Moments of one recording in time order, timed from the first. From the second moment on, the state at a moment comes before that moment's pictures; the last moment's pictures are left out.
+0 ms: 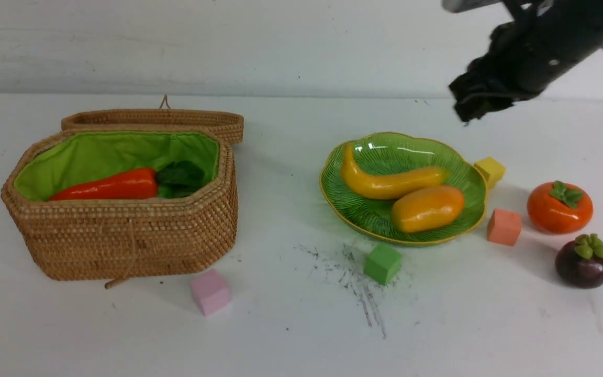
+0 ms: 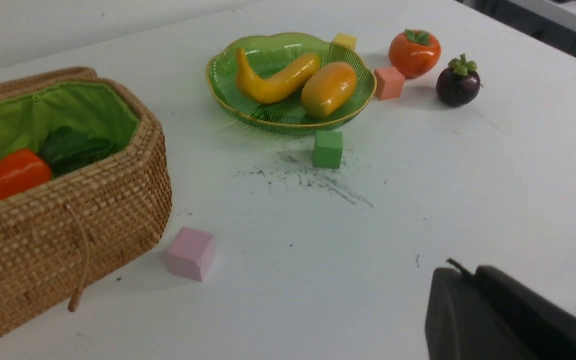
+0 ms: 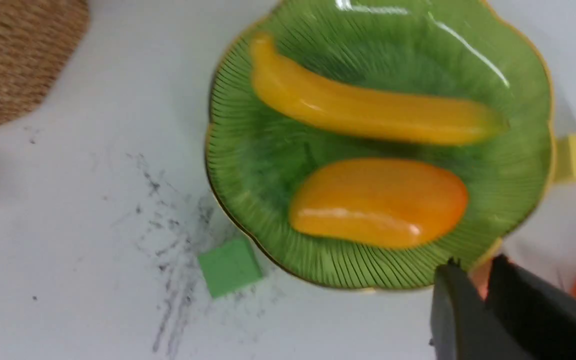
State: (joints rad) right arm 0.19 1.78 -1.82 0.20 1.11 -0.30; left arm -0.11 0.27 -0.72 -0.63 0.98 0.47
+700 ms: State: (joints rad) right arm -0.14 1.77 -1.34 0.10 0.92 0.04; left arm -0.11 0.27 -0.72 -0.66 0.97 0.53
